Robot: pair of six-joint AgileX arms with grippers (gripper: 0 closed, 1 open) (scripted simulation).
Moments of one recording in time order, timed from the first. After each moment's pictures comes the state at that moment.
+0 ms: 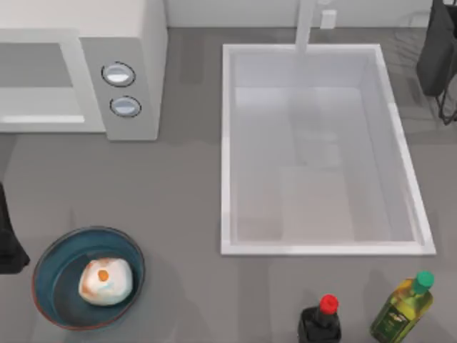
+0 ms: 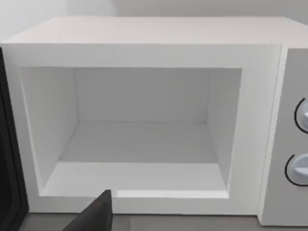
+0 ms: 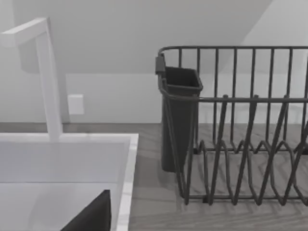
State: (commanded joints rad) left arm 0.00 0.00 0.00 0.00 0.00 0.00; right arm 0.00 0.00 0.00 0.00 0.00 0.00
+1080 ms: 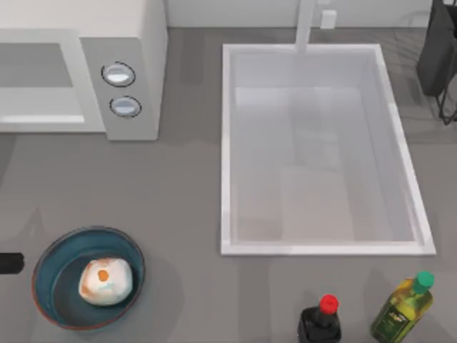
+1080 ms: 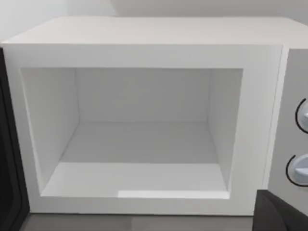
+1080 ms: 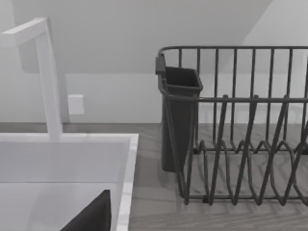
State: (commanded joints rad) left arm 0.00 0.00 0.00 0.00 0.00 0.00; right arm 0.00 0.00 0.00 0.00 0.00 0.00
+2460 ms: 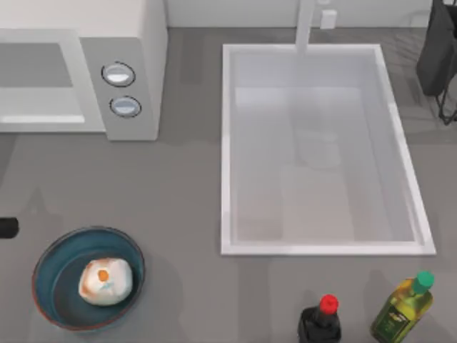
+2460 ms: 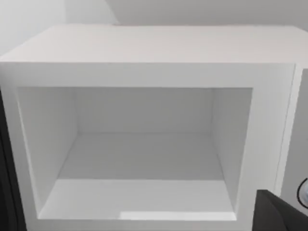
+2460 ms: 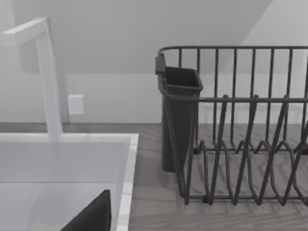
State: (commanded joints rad) left arm 0.07 0.41 0.07 0.34 0.07 0.01; right arm 0.00 0.00 0.00 0.00 0.00 0.00
